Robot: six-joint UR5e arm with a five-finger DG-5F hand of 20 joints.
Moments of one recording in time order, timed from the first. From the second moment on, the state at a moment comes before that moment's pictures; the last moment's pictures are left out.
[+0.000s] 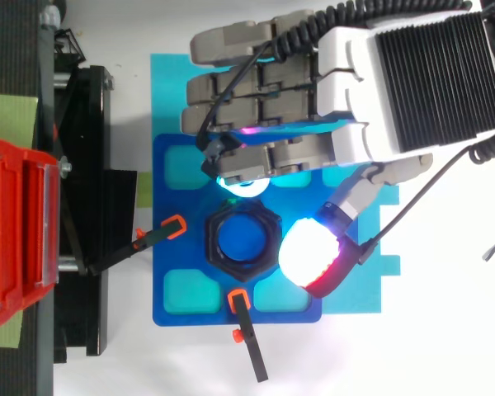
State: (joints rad) arm -0.02 -2.24 -1.32 -2.48 -1.97 -1.49
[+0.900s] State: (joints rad) arm -0.05 -2.24 -1.24 -2.48 -2.05 -1.47
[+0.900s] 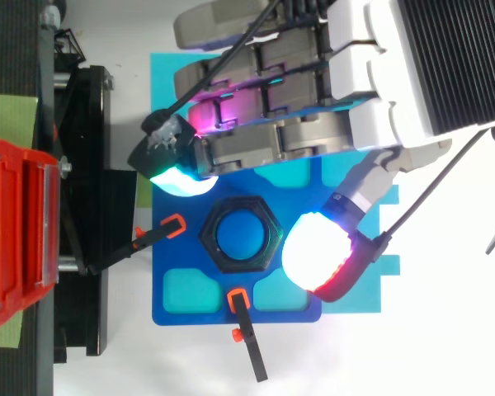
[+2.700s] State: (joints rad) arm -0.01 -2.29 -1.28 -2.42 -1.99 -1.47
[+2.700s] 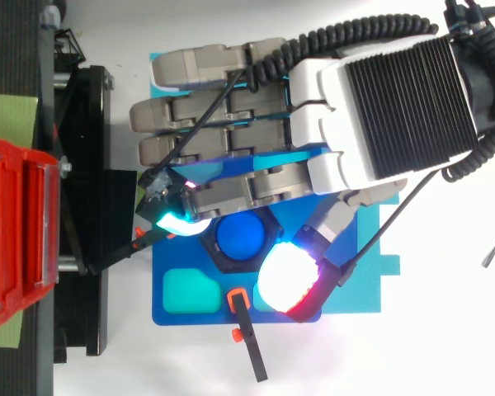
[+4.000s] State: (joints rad) arm -0.04 -2.28 -1.28 -2.42 -2.02 -1.47
